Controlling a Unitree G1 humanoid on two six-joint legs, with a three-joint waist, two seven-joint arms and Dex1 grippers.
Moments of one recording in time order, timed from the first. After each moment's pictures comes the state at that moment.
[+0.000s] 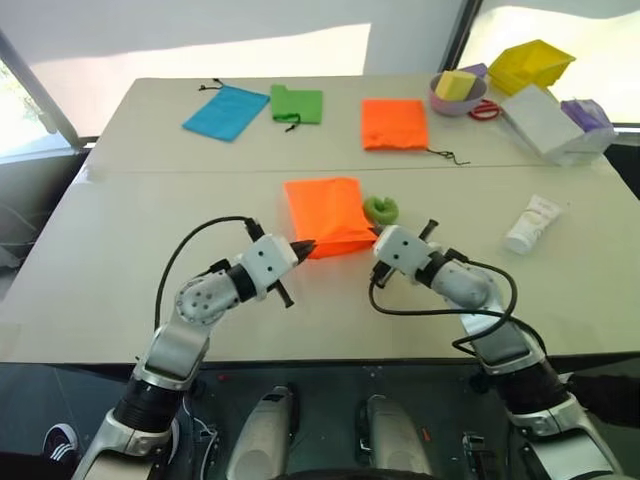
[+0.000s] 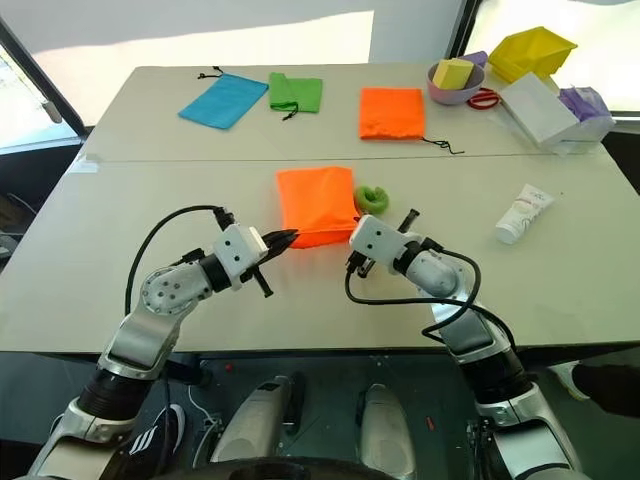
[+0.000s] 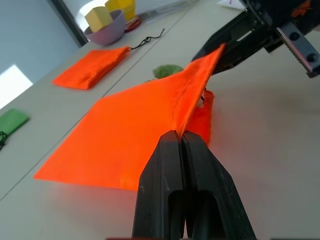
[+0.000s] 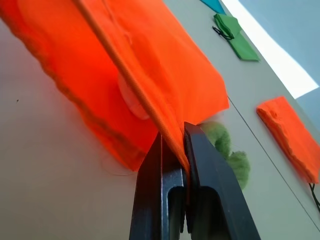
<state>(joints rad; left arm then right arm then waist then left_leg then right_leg) -0.22 0.43 -0.21 -0.26 -0.02 0.10 -0.65 -0.32 -0.51 0.22 -0.14 -0.25 0.16 0.49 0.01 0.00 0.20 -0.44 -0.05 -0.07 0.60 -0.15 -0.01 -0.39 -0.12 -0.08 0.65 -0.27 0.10</state>
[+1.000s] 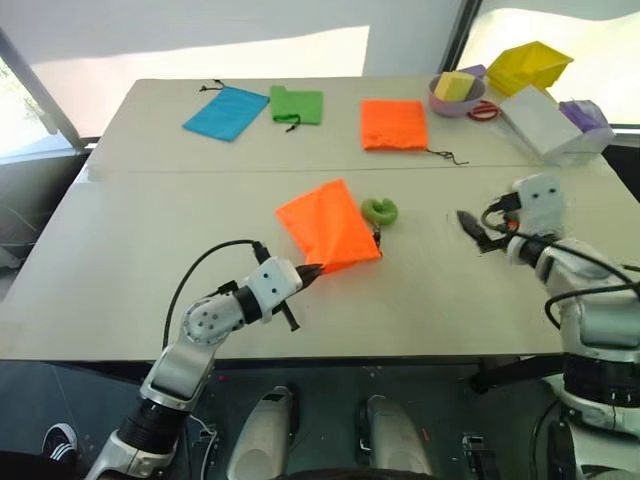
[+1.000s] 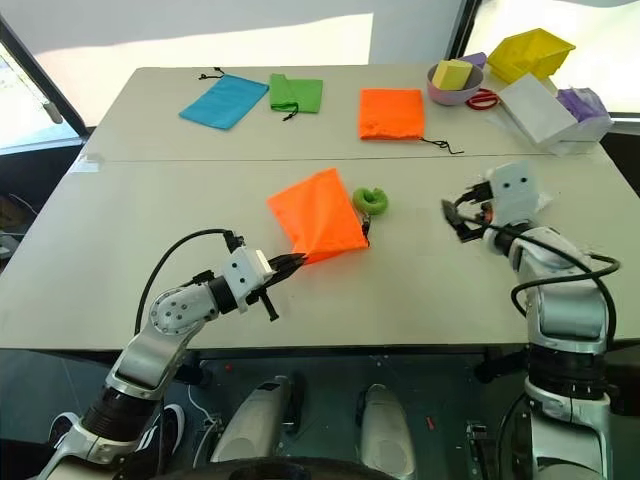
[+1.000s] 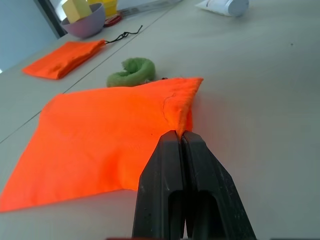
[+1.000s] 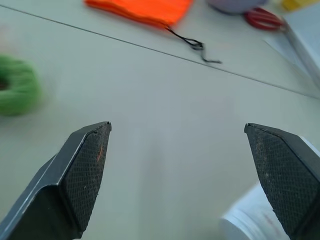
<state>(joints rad) -0.16 0.39 -0.24 -0.23 -0.03 0.06 -0.65 -0.41 -0.56 -0.32 -0.18 0.13 0.90 0.34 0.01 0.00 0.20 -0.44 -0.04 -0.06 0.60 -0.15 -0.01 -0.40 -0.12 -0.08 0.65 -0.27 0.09</state>
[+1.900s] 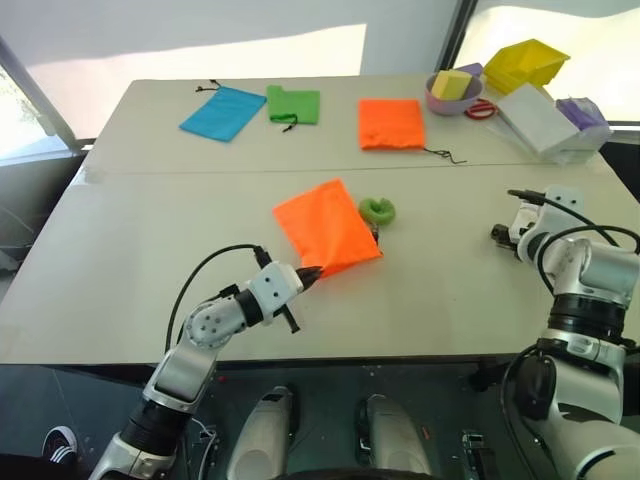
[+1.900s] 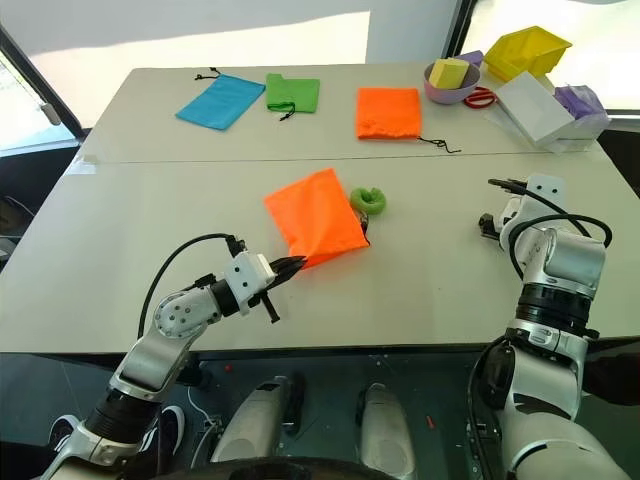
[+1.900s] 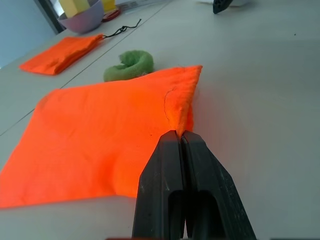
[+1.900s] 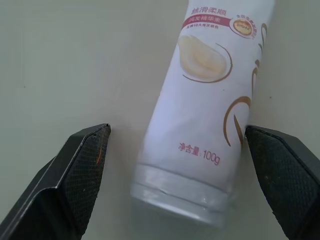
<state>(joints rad) -0.15 0.39 -0.25 -0.20 0.00 0.02 -0.63 -0.67 -0.49 -0.48 0.29 0.13 1.07 0.04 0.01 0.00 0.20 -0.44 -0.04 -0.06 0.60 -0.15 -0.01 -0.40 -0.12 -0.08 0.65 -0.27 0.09</state>
